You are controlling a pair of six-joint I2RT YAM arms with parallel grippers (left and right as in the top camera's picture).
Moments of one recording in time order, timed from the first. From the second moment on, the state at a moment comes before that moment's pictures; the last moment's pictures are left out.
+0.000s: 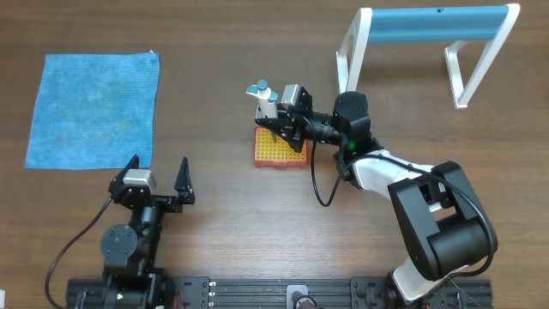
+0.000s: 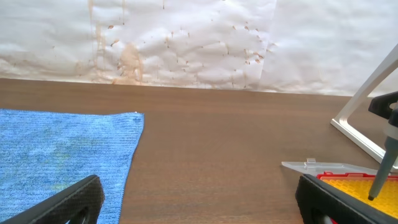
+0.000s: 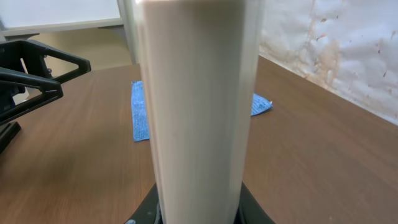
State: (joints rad) left arm -0.03 0.01 0.01 -0.07 0.04 -0.10; right arm 0.36 1.79 0.73 0.92 -0.93 -0.07
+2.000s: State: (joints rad) left arm -0.03 0.01 0.01 -0.07 0.04 -0.10; right arm 0.36 1.61 0.76 0.89 -0.93 -0.02
